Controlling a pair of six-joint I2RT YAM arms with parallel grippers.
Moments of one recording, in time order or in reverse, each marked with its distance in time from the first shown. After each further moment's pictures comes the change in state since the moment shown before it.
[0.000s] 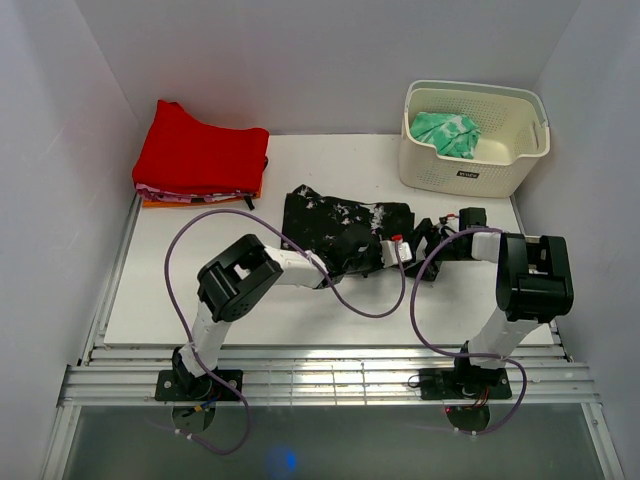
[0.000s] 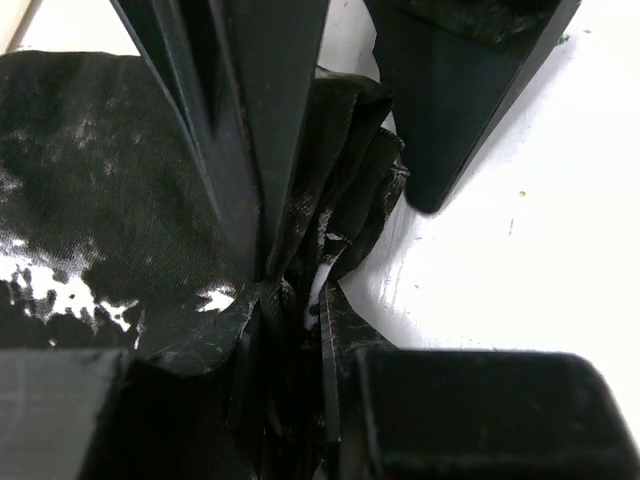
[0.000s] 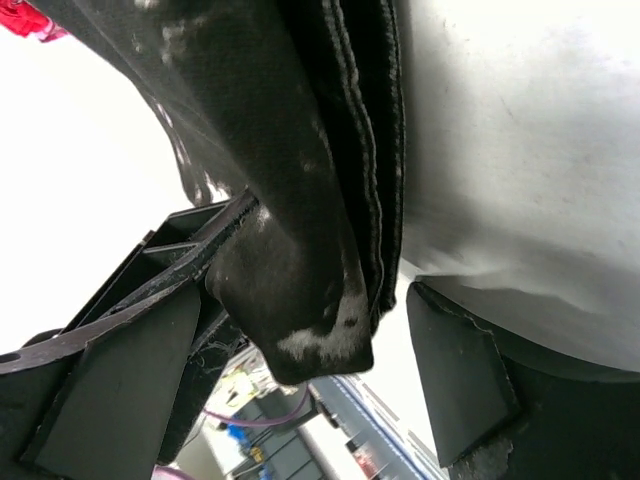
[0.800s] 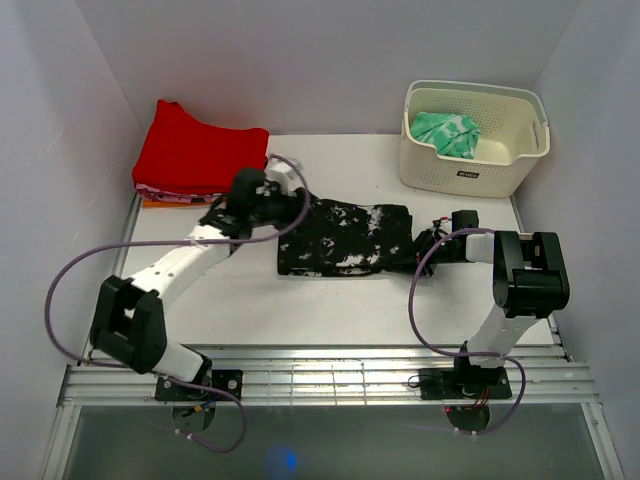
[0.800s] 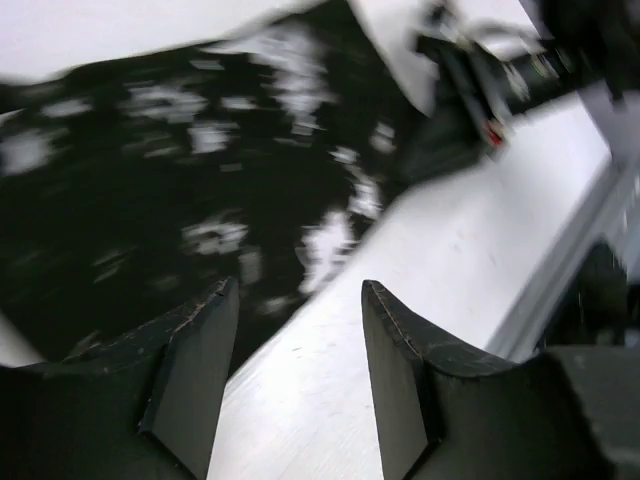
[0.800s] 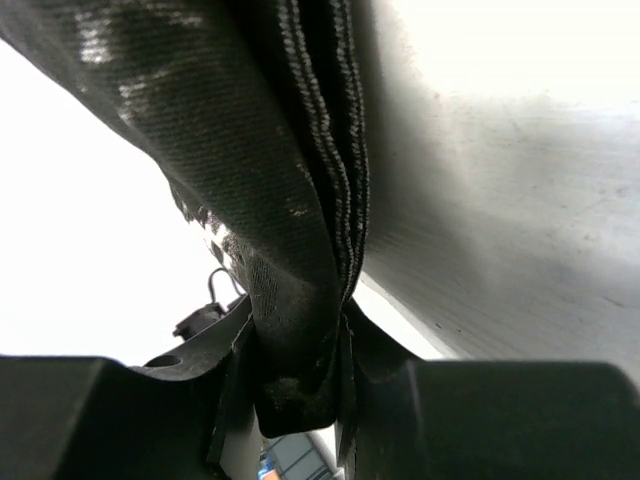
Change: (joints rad) left arm 0.345 -0.556 -0.094 -0.516 0.260 -0.684; right arm 0.032 0.040 -0.017 0.060 0.002 0.040
